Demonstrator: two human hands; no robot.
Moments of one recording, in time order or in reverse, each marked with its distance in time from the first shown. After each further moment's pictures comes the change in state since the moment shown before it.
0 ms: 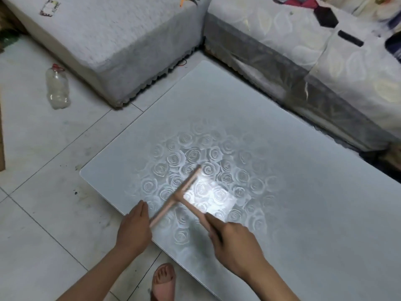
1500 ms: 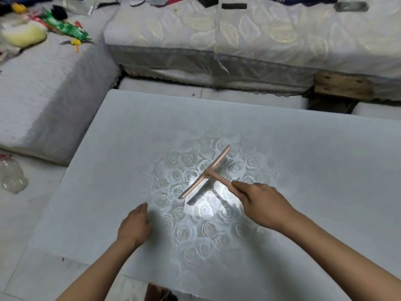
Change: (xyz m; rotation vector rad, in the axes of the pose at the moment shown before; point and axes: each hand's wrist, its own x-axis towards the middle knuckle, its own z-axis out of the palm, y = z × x) left_hand 0.002 0.186 -0.041 0.142 -0.069 0.140; right_hand -0.112 0.198 -0.107 0.197 0.134 0.310
